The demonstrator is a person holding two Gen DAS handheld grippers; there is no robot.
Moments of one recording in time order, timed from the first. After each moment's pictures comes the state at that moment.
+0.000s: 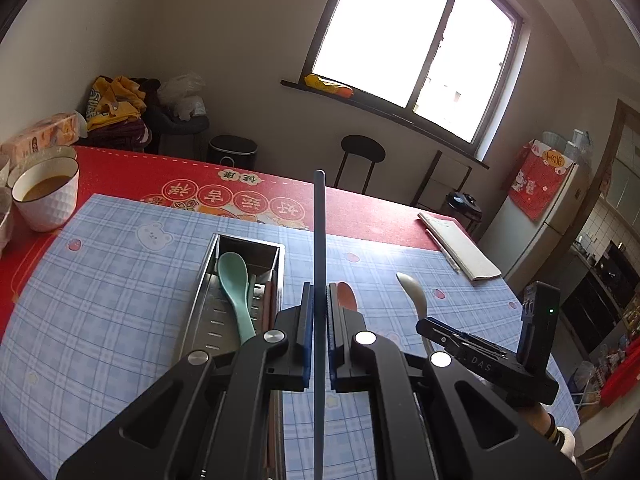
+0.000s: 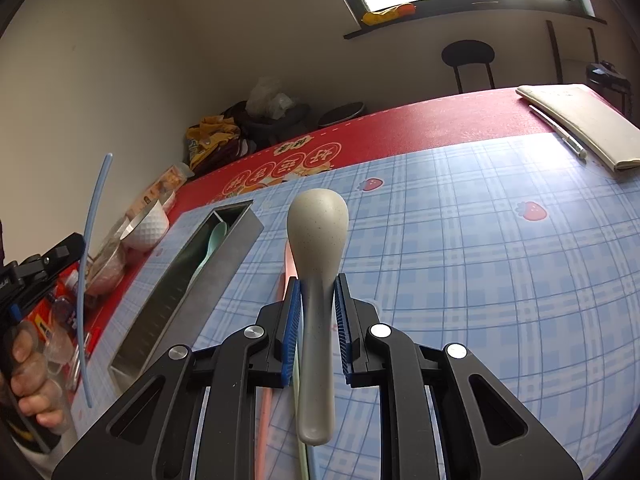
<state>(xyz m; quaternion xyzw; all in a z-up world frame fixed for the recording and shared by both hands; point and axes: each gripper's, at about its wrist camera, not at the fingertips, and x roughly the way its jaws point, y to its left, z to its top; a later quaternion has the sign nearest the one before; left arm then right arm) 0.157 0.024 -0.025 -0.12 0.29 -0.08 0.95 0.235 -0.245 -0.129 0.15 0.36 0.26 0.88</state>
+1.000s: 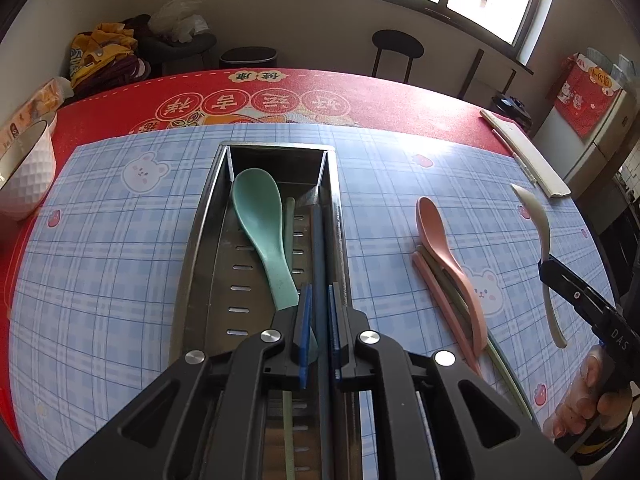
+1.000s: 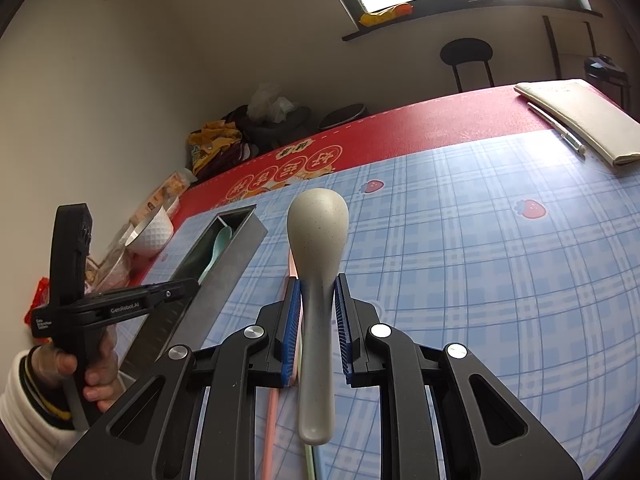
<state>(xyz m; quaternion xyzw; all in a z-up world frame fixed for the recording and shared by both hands) 0.244 0.025 -0.110 -0.04 0.46 -0.05 0.88 0.237 -0.249 -0.127 0.16 0.36 0.26 0.88</state>
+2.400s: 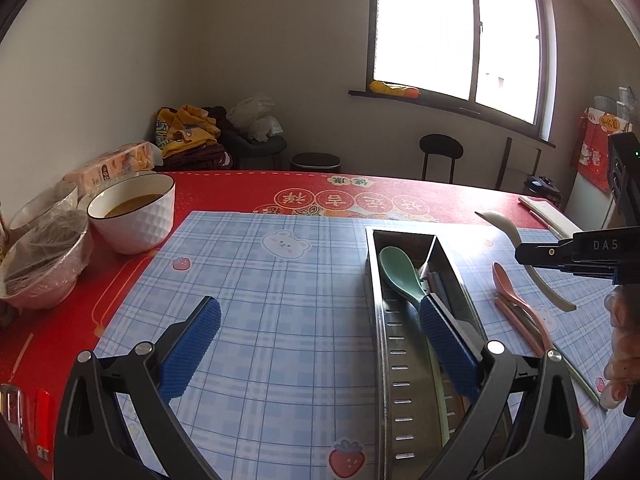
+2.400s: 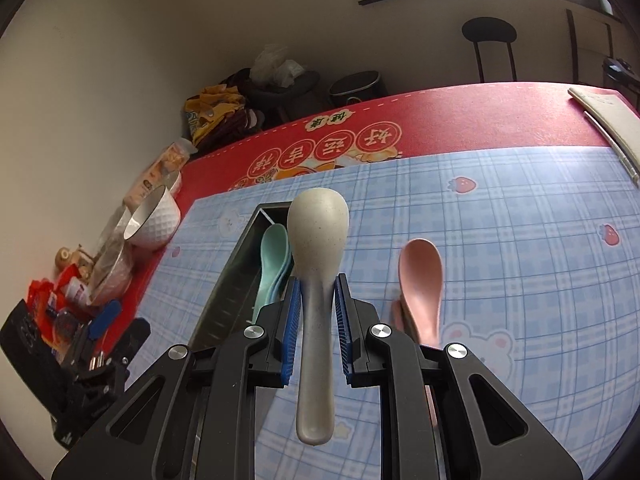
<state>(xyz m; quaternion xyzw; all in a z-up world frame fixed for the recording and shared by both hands) 0.157 0.121 -0.085 -0.03 0.27 0.04 0.96 0.276 -0.115 -0.089 0.14 0.44 0.25 0.85</state>
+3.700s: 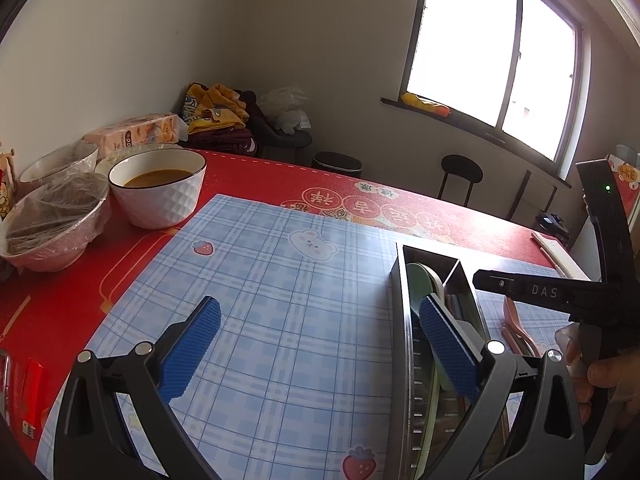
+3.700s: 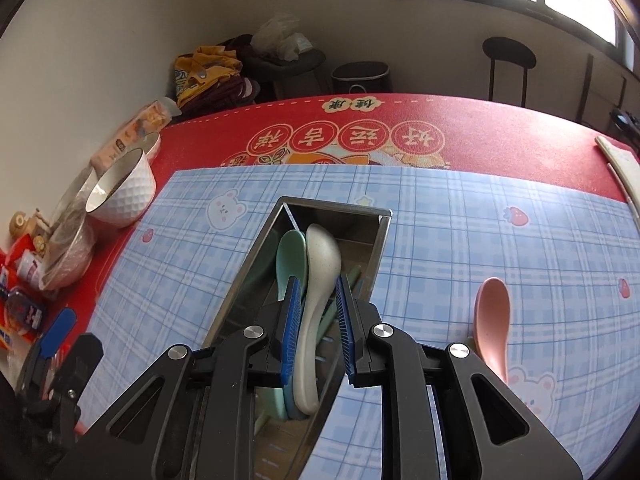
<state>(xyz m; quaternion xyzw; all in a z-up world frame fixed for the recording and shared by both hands) 0.158 0.150 -0.083 -0.10 0.27 0.07 0.96 0.286 -0.041 -0.089 0.02 0.42 0.21 0.88</state>
